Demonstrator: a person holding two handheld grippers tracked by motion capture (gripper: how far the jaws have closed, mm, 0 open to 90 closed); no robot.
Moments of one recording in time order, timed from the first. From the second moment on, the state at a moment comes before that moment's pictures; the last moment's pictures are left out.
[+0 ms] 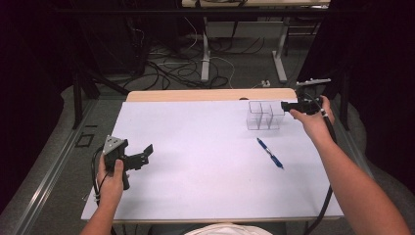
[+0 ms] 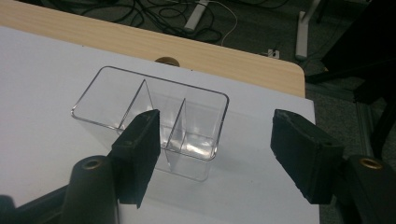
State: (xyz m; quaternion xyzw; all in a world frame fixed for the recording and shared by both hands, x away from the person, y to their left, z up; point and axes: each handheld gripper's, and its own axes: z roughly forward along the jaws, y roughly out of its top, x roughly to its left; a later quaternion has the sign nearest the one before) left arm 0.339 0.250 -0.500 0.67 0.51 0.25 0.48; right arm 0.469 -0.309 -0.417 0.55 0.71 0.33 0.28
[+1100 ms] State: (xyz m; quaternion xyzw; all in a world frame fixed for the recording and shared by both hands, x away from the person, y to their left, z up) left arm 0.339 0.250 -0.502 0.67 0.52 0.24 0.48; right arm 0.519 -0.310 -0.453 0.59 0.72 0.30 0.23
